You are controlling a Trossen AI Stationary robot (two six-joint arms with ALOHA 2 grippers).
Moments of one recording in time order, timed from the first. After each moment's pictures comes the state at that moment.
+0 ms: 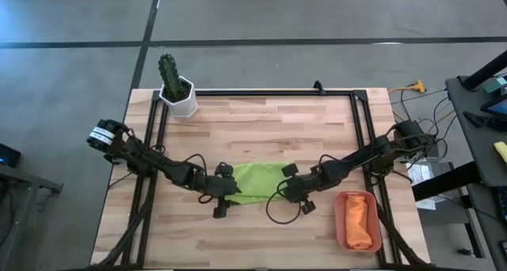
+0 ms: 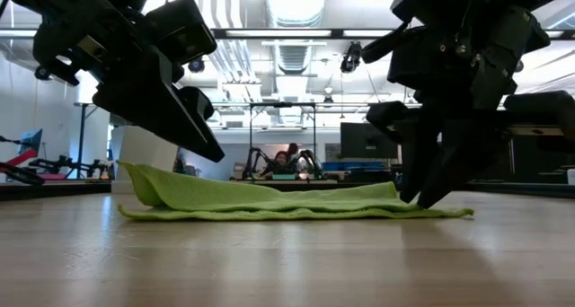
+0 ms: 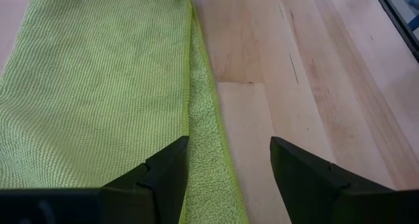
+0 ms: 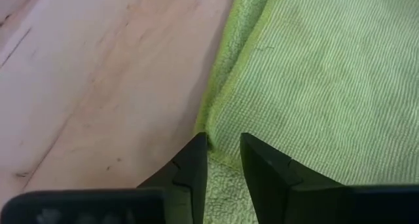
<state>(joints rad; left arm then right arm) -0.35 1.55 0.67 0.21 -0.11 -0.29 0.32 1.67 0.77 -0.12 0.06 -0.19</state>
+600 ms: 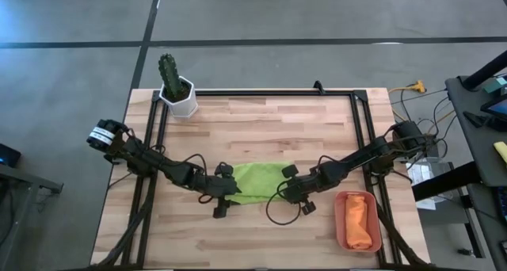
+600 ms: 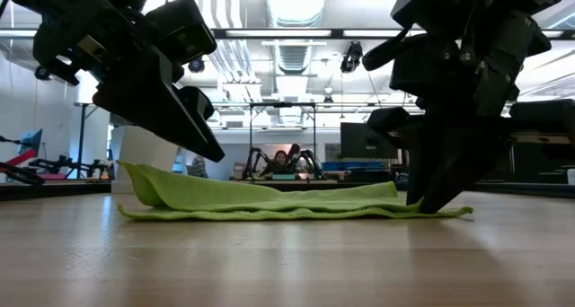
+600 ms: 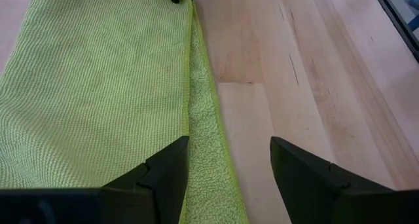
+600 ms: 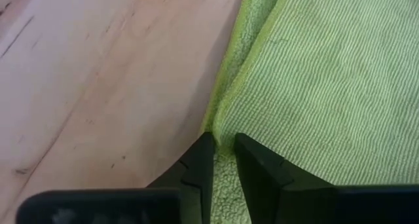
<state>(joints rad) -0.35 1.55 0.67 0.21 -0.11 -0.28 0.32 1.70 0.77 -0.11 0.05 -0.19</state>
